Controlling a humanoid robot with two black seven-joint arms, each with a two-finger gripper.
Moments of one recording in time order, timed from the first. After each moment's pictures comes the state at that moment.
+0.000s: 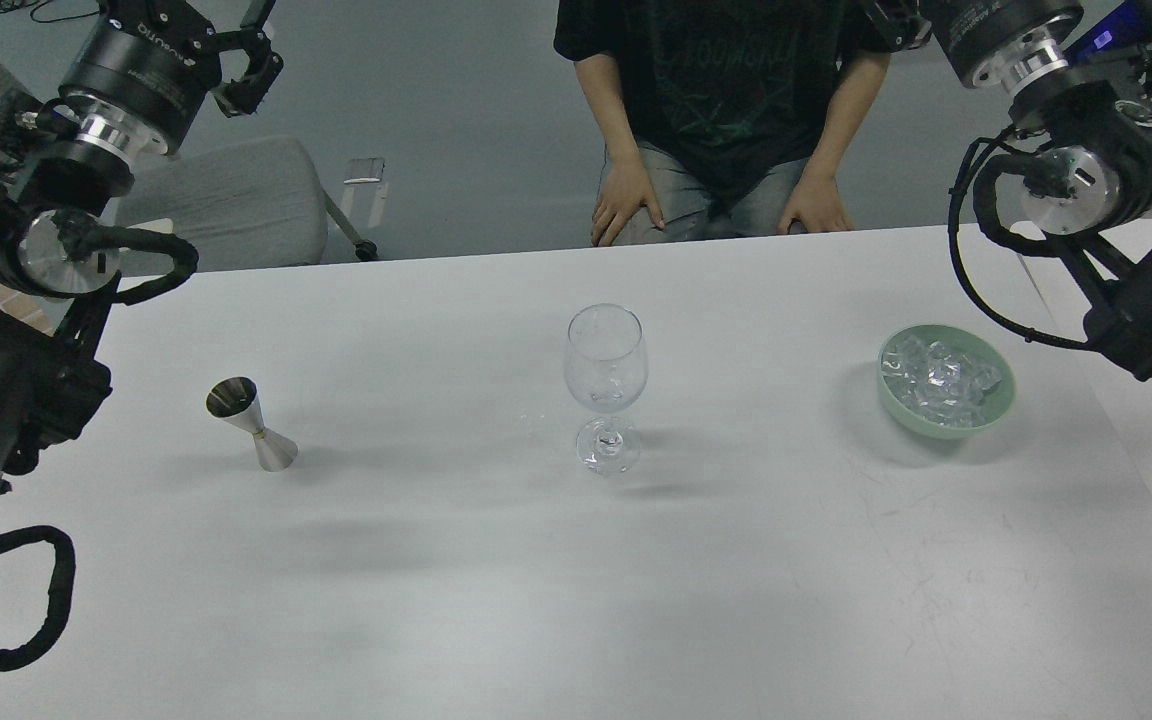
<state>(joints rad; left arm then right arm) -0.86 0.39 -1.17 -0.79 0.36 -0.42 -0.15 0.99 -0.34 0.84 0.79 -0.37 0.21 0.39</state>
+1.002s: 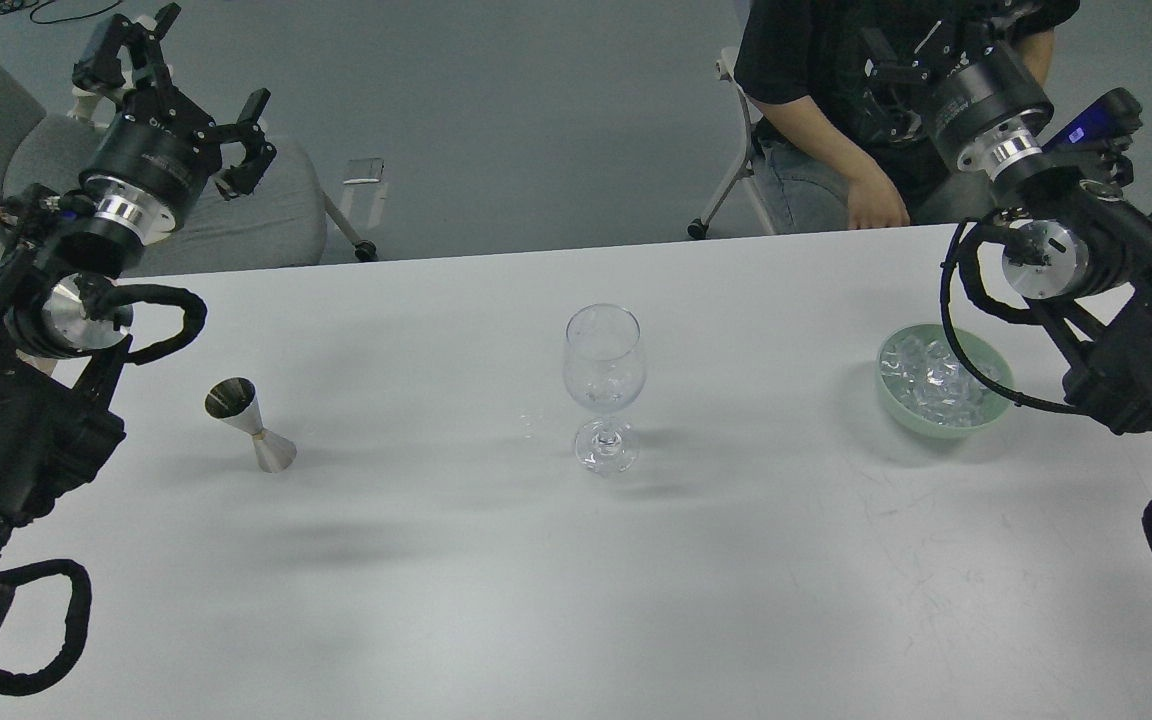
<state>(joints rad) -0.80 0.36 -1.17 -0.66 0.34 -0.43 -0.16 0.91 -0.30 0.84 0.70 -0.37 0.22 0.39</state>
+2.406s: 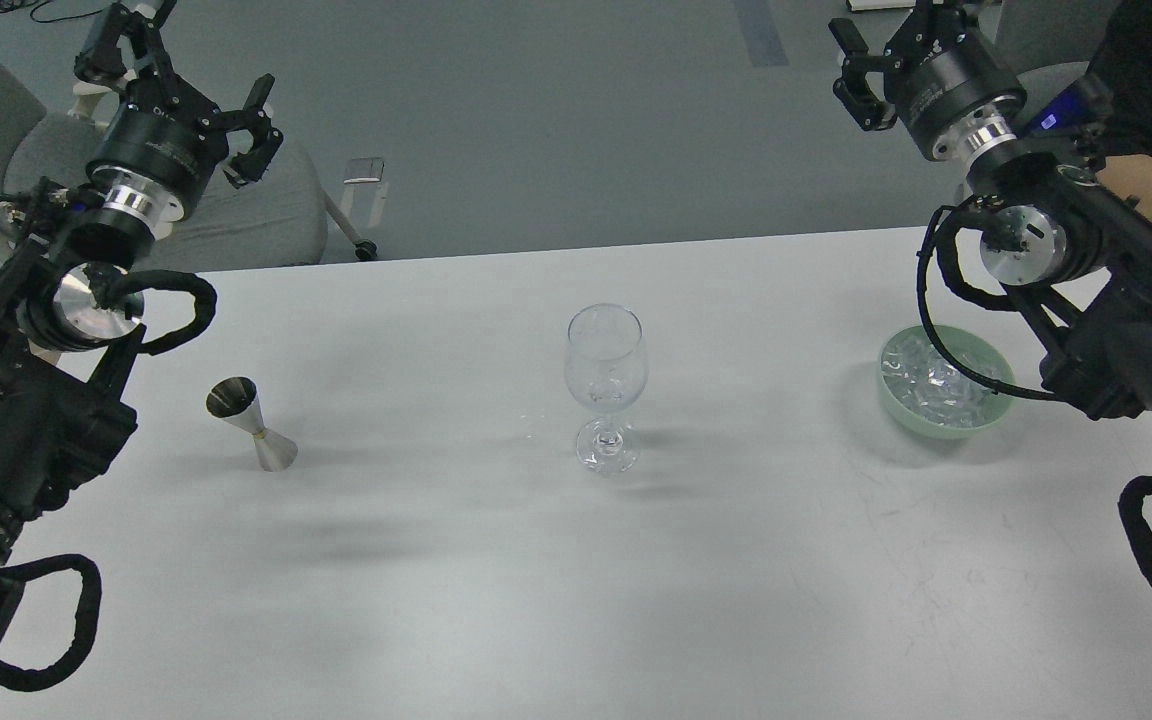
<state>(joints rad) -0.81 0.36 -1.18 -0.68 0.30 -0.41 -0.15 0.95 -0.26 0.83 0.68 -0.36 0.23 0.37</state>
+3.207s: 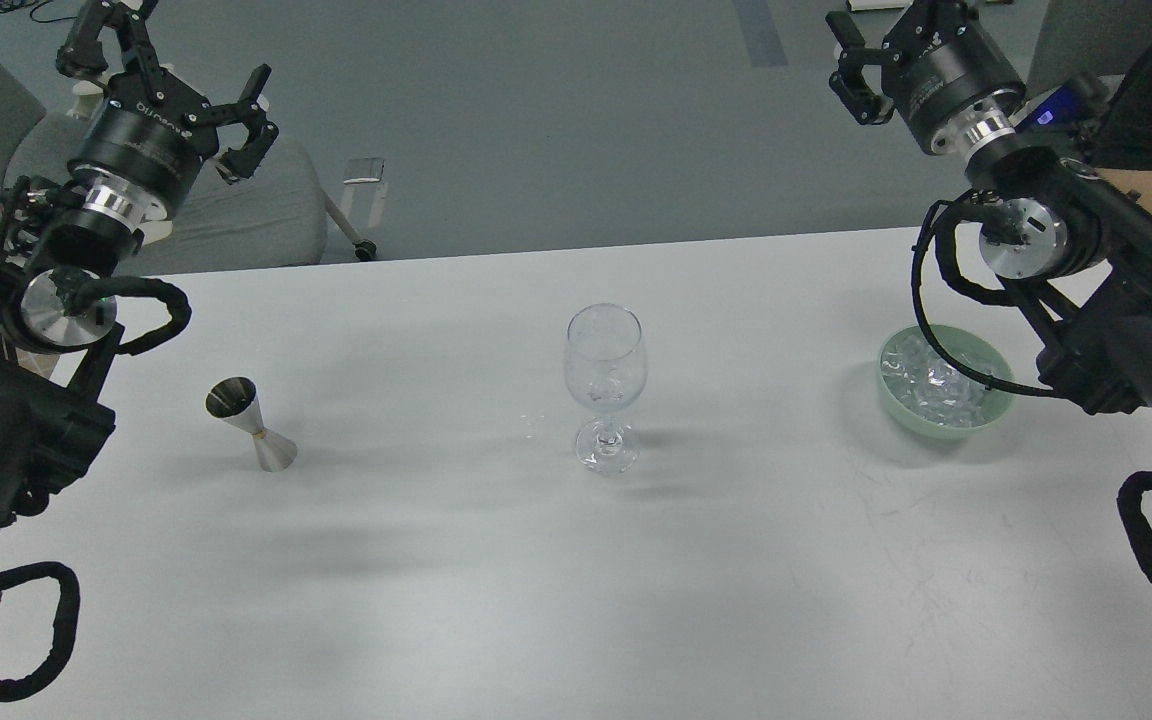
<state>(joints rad) -0.79 0.39 -1.18 -0.73 0.21 -0.49 -0.09 0.96 -0.27 0.83 0.67 -0.32 0.24 0.36</state>
